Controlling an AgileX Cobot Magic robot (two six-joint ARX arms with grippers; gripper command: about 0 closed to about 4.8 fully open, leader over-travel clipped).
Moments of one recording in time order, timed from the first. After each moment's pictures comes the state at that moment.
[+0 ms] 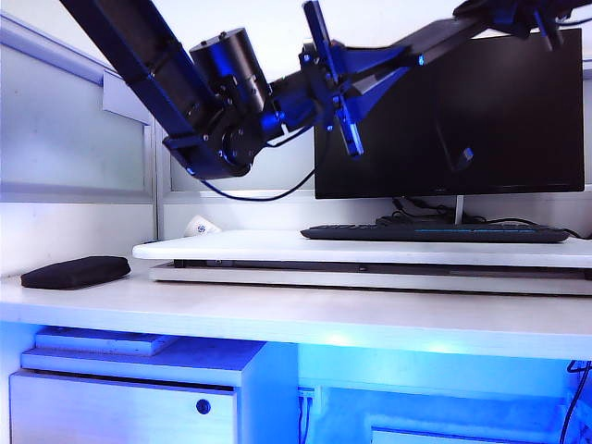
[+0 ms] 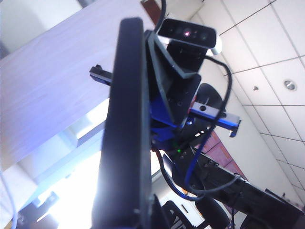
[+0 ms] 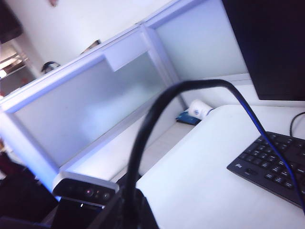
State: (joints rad) left arm -0.54 2.37 1.72 1.34 1.00 -1.57; right arm -0.14 1.54 1.20 0.52 -0.77 0.58
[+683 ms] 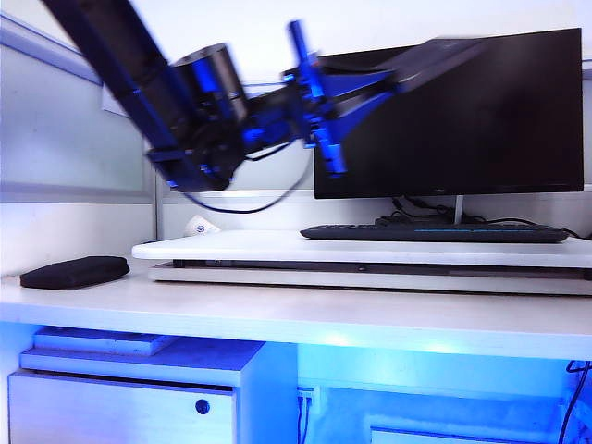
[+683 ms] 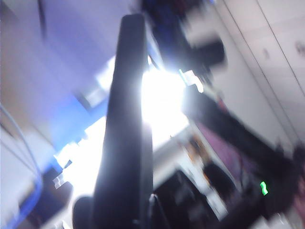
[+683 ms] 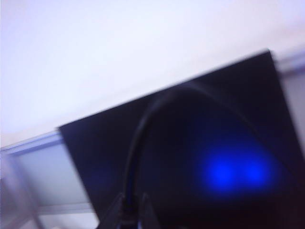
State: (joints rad) left arm -0.50 2.38 1.70 1.39 1.13 -1.57; right arm -0.37 1.57 1.35 0.63 -0.47 0.53
